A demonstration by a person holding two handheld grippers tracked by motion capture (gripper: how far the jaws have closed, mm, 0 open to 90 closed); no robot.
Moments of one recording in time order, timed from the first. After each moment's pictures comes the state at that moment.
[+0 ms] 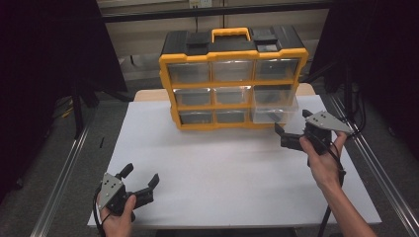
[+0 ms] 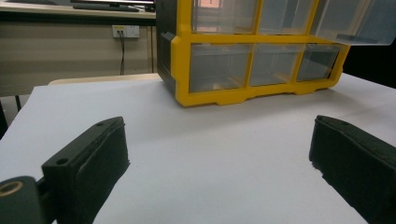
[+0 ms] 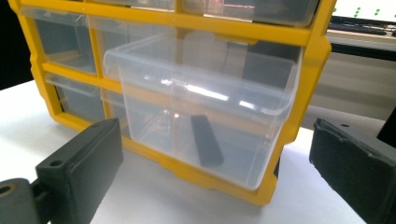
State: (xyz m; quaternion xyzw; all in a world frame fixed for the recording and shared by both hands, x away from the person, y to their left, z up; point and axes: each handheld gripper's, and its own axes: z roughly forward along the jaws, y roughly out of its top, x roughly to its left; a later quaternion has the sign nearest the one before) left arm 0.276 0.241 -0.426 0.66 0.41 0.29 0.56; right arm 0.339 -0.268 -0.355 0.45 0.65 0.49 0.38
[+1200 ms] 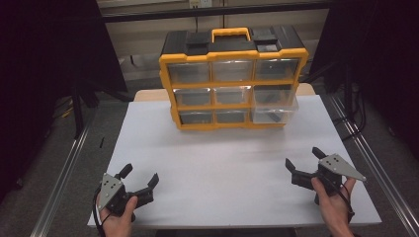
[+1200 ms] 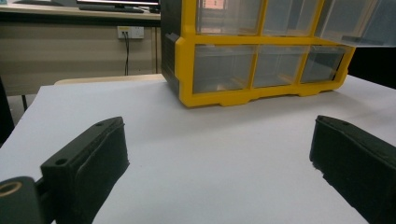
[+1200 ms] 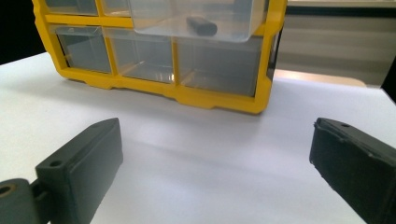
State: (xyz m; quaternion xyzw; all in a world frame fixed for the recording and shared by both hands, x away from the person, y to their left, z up) left arm 0.276 0.240 -0.427 0.65 0.41 0.30 0.56; right arm 0.269 -0.290 -0.430 0.49 0.63 0.49 0.35
